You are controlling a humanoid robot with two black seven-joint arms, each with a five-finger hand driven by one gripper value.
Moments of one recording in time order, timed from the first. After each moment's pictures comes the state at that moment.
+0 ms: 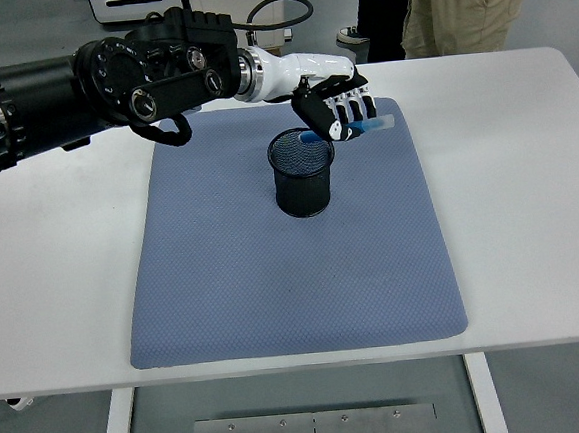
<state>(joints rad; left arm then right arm) -1.73 0.00 0.67 -0.76 0.15 -0.26 -0.28 0.02 0.00 0.27 0.21 -0.04 0.05 0.25</state>
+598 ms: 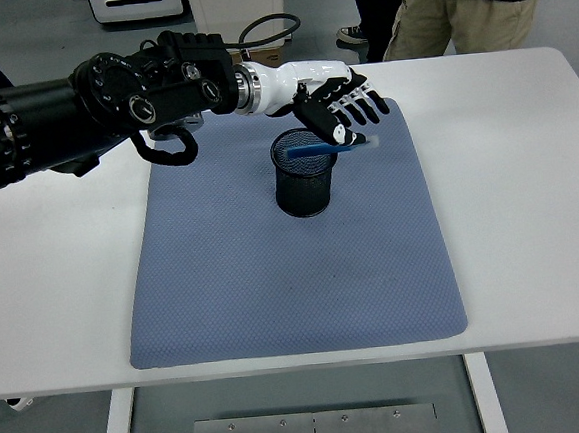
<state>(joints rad) -1.69 0.00 0.67 -0.76 -0.01 -0.26 -0.29 0.02 0.00 0.27 0.21 -0.04 0.05 0.25</state>
